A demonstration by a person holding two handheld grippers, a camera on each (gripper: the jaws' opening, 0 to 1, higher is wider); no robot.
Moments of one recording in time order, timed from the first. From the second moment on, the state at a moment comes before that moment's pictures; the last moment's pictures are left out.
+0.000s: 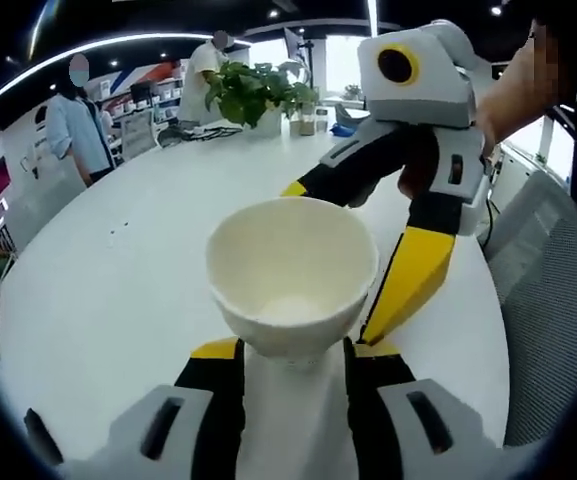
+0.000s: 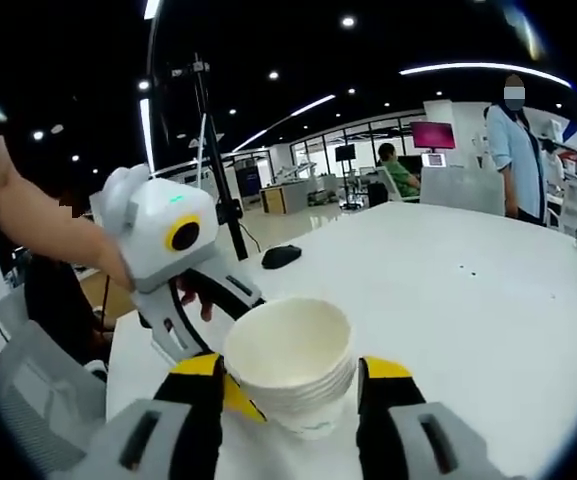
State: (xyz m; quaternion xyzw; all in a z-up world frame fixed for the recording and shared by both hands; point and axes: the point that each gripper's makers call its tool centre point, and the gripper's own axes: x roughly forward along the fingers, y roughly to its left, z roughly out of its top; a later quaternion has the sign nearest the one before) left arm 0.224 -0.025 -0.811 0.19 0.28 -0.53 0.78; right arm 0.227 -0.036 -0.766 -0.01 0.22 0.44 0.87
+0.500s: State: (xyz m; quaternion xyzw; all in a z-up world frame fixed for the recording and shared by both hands) left arm 0.206 0.008 -0.781 0.11 0.27 -0.48 0.83; right arm 0.192 -0.072 -0.741 -0.02 0.20 0.42 0.88
